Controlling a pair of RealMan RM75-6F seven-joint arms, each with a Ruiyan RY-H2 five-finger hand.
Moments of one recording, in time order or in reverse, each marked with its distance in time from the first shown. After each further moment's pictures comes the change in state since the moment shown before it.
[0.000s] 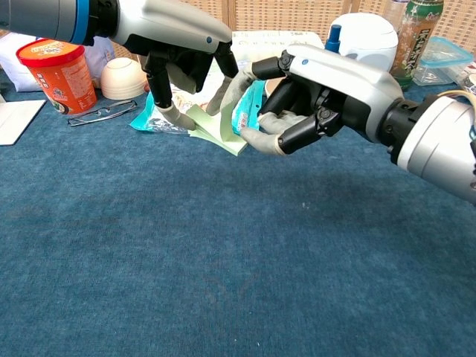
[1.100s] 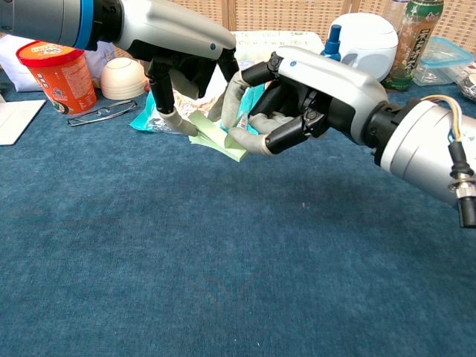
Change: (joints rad) left arm -0.015 -0.004 0.008 -0.009 -0.022 -0.009 0.019; right arm 0.010 -0.045 0.014 0.032 0.006 0.003 0.009
